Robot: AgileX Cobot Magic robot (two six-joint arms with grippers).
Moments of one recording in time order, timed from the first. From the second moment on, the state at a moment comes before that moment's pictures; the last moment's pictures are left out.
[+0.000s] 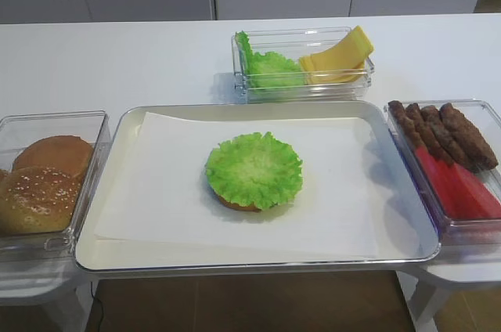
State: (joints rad) left arm 0.01 -0.02 -0.49 0.02 1.19 -0.07; right arm 0.09 0.04 -0.49 0.07 1.14 -0.08
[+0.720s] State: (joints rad) left arm 0.01 -0.02 -0.49 0.02 1.19 -0.07; right arm 0.09 0.36 -0.72 0.19 1.07 -0.02
